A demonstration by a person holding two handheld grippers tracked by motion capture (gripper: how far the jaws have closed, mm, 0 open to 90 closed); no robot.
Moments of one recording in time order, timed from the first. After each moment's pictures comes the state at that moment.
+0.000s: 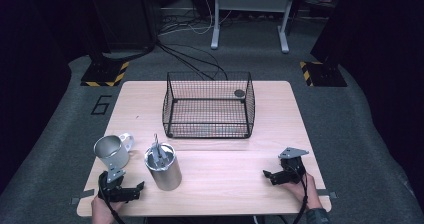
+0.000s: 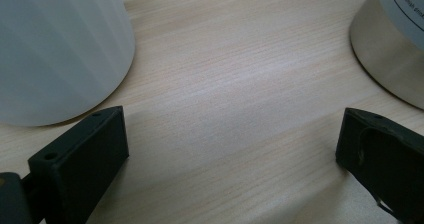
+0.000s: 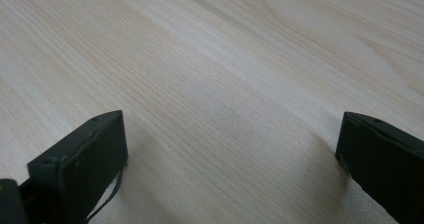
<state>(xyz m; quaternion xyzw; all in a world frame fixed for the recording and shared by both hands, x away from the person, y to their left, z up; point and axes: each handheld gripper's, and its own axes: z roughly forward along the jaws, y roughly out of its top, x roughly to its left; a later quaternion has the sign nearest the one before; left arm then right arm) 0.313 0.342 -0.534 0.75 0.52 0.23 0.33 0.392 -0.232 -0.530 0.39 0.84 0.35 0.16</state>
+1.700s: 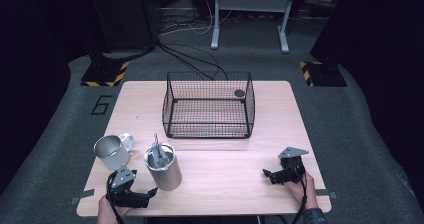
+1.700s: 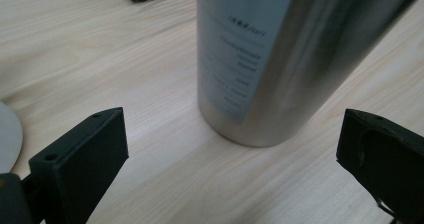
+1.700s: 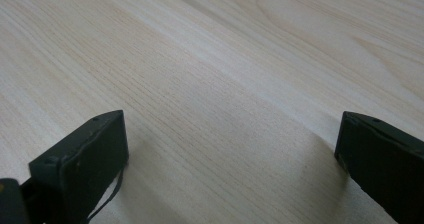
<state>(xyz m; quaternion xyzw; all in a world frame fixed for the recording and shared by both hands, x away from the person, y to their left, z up) 0.293 0.300 -0.487 0.79 0.42 0.18 0.40 0.392 -0.231 -0.530 0.40 0.83 0.35 0.17</state>
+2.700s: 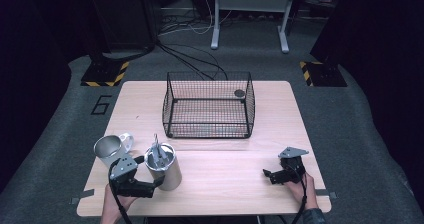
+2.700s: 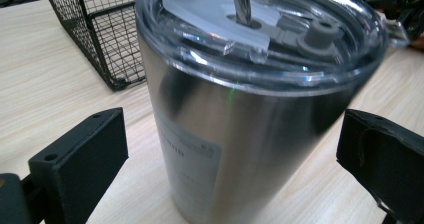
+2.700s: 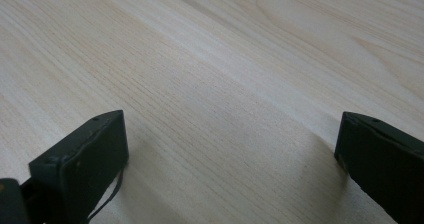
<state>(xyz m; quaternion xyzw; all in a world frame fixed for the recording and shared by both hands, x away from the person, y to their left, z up) 0.310 0.282 -0.445 0.78 0.37 0.19 0.48 0.392 -0.231 -0.529 0.40 0.83 0.35 0.17</state>
